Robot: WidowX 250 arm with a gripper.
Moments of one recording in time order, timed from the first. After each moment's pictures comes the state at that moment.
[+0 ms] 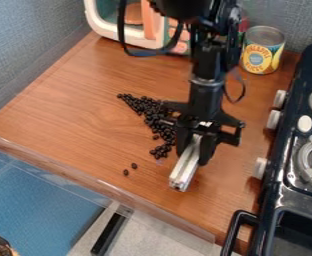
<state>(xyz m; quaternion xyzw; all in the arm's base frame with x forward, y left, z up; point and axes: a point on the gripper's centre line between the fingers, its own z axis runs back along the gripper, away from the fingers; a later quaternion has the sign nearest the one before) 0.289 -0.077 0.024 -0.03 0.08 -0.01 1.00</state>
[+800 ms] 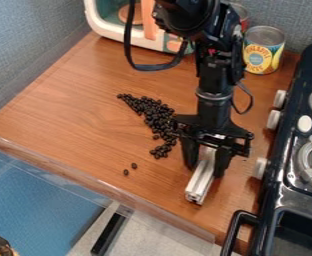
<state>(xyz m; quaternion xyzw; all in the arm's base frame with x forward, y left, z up) 0.289 -0.093 0.014 -0.06 0.08 -0.02 1.00</state>
